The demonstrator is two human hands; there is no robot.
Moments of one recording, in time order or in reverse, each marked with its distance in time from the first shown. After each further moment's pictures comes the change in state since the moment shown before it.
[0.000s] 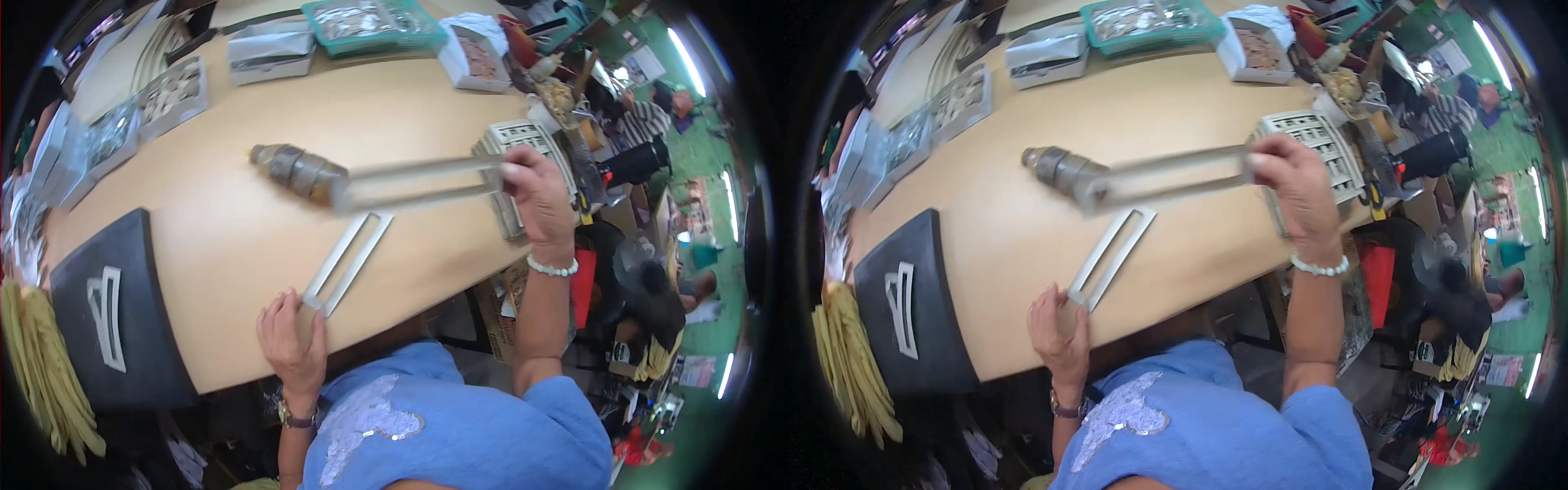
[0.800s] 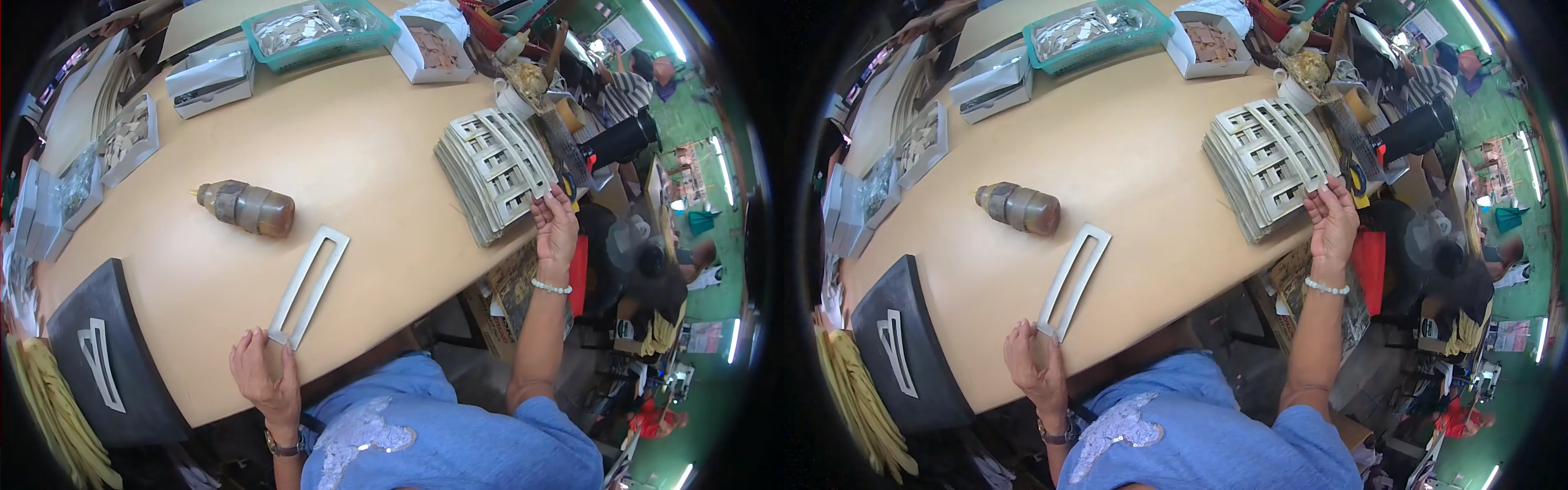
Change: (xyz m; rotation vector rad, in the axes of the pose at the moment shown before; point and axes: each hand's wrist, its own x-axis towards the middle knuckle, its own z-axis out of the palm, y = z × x) left_hand -0.003 0.003 0.000 0.063 -0.058 -0.019; right_hand -0.038 0.072 -0.143 0.220 0.711 -0.119
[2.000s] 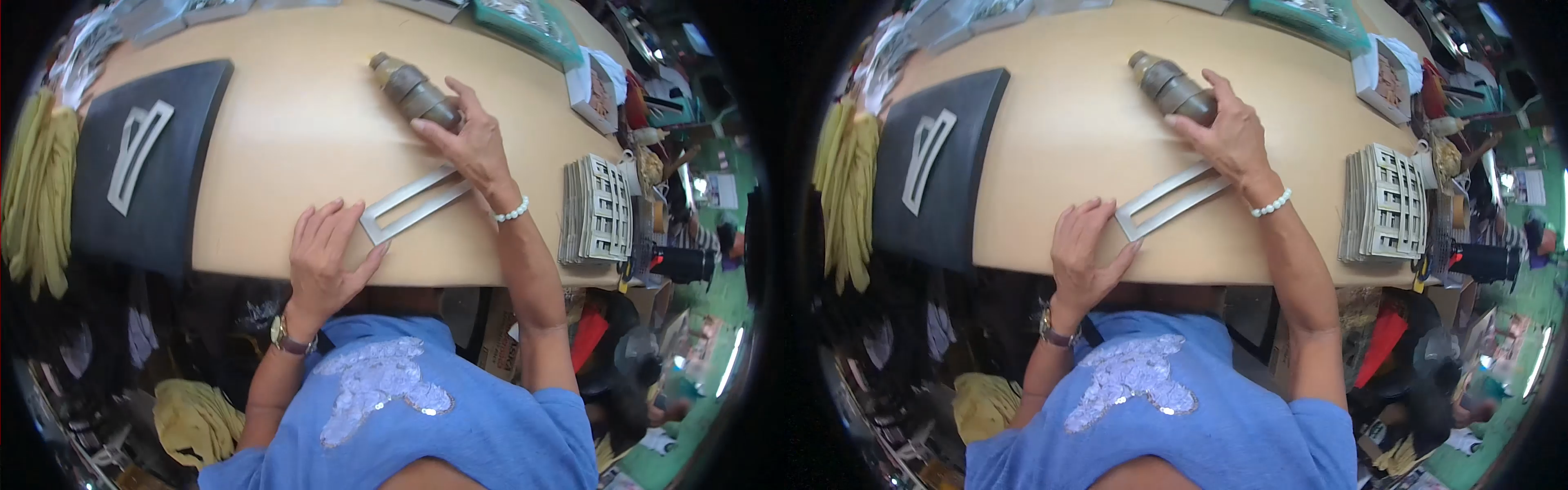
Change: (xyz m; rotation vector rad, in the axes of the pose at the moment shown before) left_hand 0.001 -0.003 -0.004 -0.029 0.061 -0.012; right_hand -0.116 0.082 0.265 -0.840 -1.127 -0.372
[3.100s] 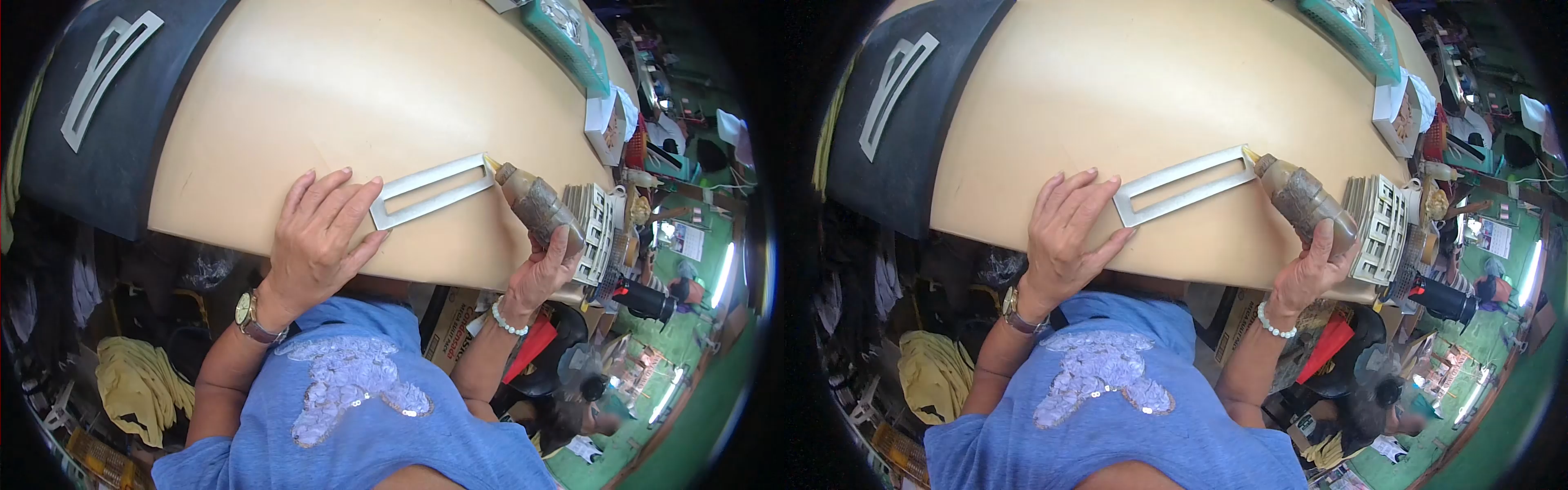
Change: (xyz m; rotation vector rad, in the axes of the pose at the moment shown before) left_hand -0.006 -0.007 -0.001 -0.037 -0.045 -0.024; right_hand -0.128 0.031 -0.040 0.492 0.752 0.088
